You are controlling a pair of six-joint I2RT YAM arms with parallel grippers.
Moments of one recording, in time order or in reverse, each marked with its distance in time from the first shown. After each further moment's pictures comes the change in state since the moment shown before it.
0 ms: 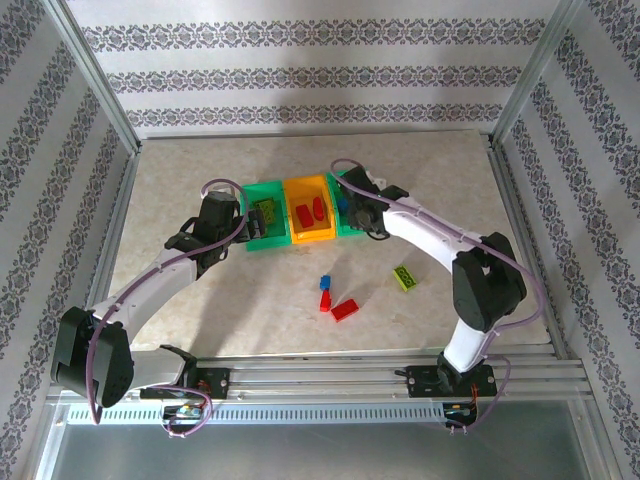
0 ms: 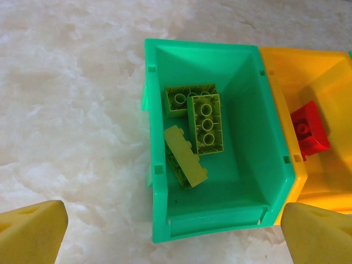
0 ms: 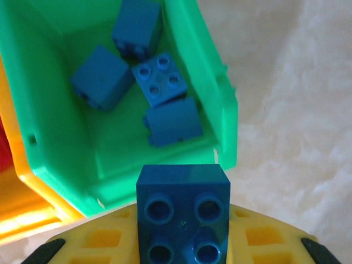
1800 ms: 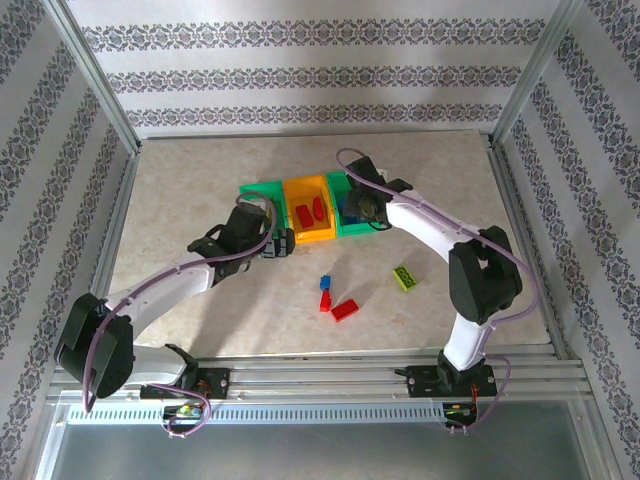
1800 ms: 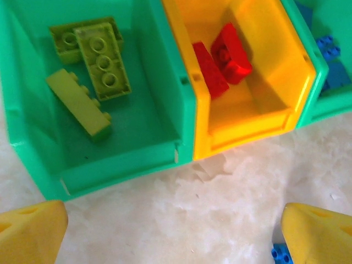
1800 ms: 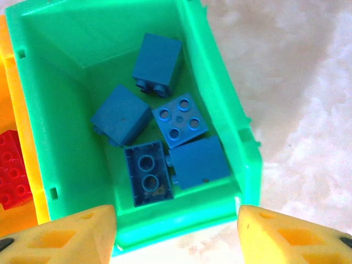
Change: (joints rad) left arm -0.199 0.062 0.000 -0.002 0.086 -0.022; right arm -0.064 0.023 0.007 0.090 -0.078 -0.045
